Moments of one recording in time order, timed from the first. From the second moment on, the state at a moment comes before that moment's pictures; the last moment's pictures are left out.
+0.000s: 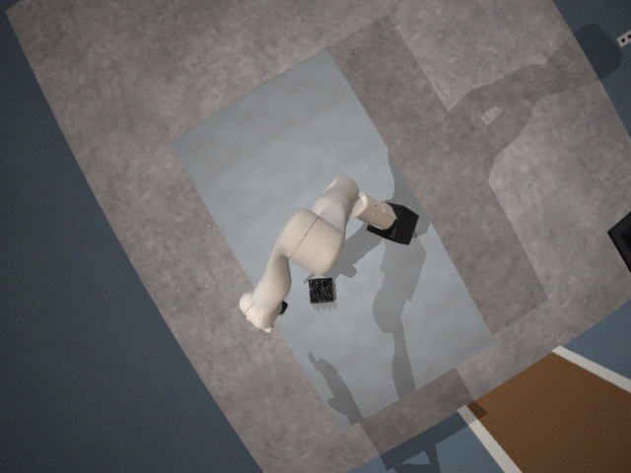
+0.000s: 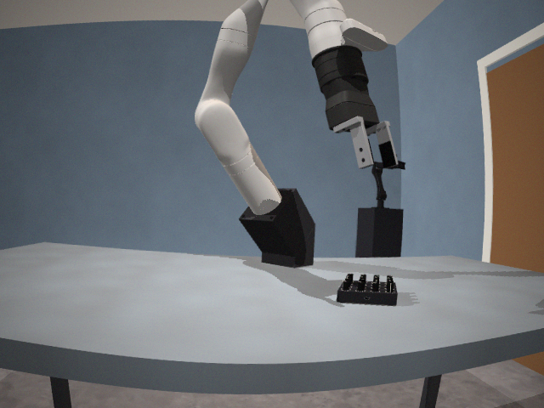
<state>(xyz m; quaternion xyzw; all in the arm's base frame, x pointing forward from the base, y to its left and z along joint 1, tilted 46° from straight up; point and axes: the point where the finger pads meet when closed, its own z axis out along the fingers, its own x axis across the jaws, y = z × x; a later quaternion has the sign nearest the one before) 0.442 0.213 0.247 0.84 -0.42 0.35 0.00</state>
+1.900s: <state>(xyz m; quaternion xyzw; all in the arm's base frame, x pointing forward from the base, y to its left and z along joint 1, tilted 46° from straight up) 0.416 0.211 0.160 0.88 -0.33 0.34 0.07</state>
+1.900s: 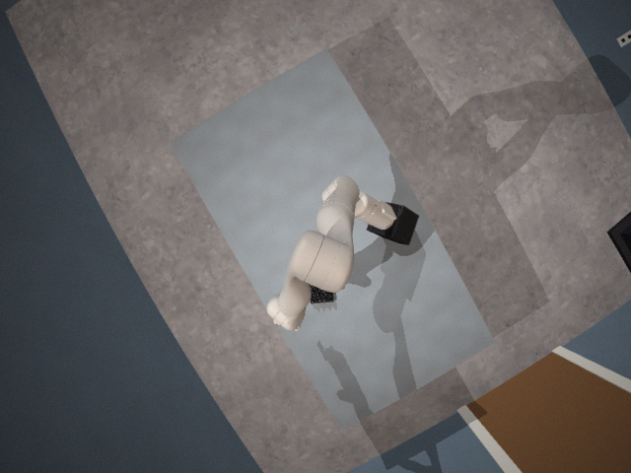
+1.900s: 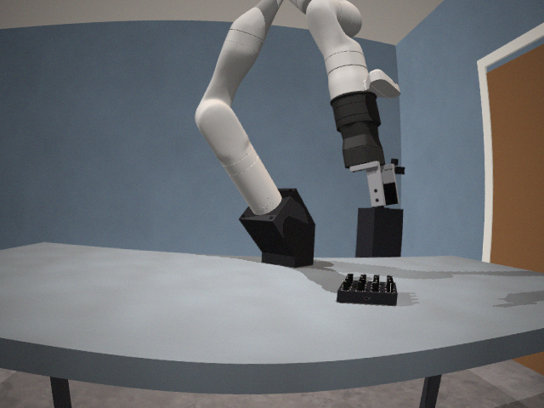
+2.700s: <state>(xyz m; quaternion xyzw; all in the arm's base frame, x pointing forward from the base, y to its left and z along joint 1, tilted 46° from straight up) 0.409 0.204 0.137 0.88 -0.31 0.34 0.09</state>
